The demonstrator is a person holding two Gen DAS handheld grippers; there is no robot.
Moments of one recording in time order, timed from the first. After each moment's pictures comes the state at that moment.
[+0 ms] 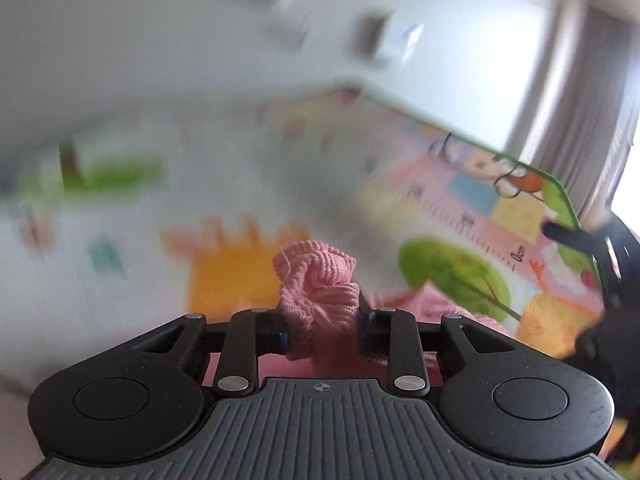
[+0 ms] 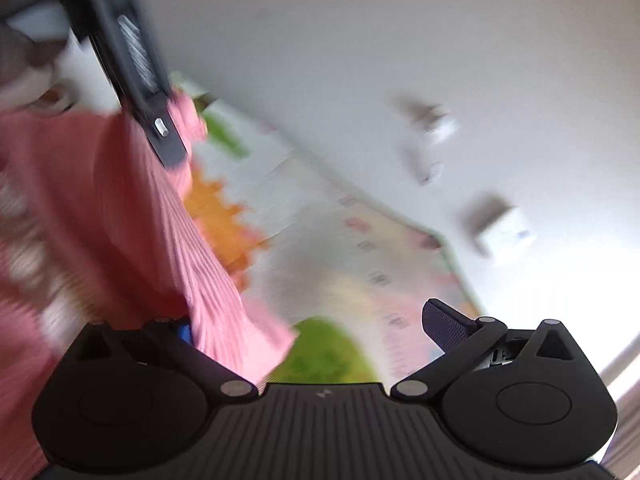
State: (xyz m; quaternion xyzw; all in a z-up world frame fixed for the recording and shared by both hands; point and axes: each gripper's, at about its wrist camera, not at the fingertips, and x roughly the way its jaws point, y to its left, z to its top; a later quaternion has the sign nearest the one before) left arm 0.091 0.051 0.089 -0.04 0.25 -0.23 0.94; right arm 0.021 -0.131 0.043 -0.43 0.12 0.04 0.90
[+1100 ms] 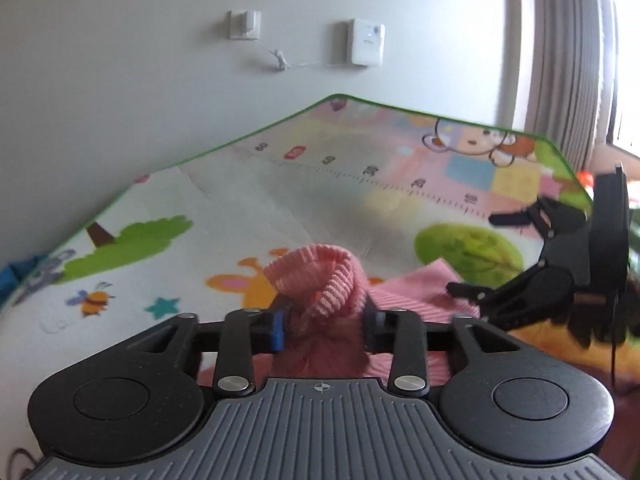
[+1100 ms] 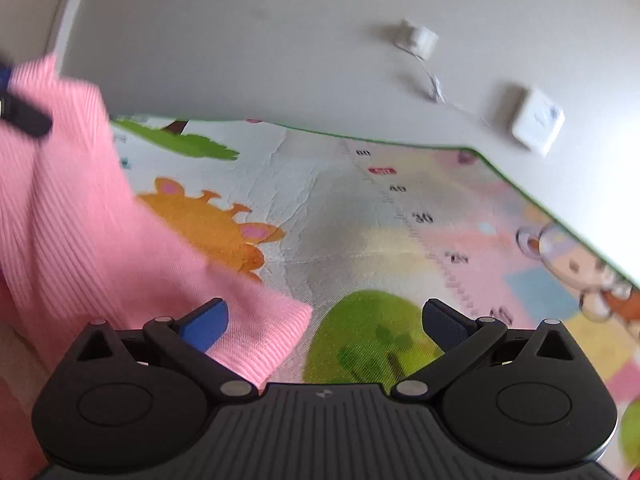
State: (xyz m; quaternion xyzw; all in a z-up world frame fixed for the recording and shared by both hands) left arm 0.067 0.072 0.093 0.05 0.26 -0.22 0.94; right arm 0.087 -0.184 0.042 -0.25 0.22 0.09 0.94
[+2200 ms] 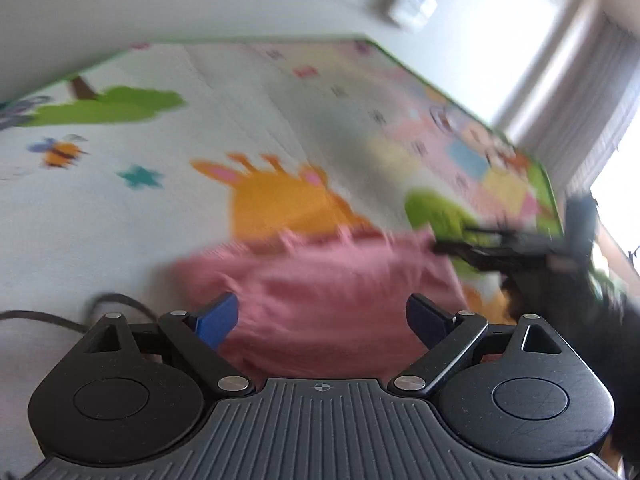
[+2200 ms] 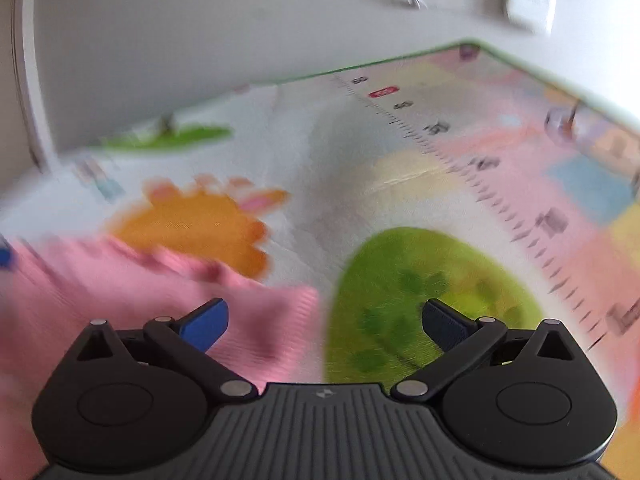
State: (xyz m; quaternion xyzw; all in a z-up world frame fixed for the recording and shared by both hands) left arm 0.100 0.137 0.068 -0.14 0.37 -0.26 0.88; right arm 0.141 -0.234 0.045 -0.01 0.35 0.13 0.93
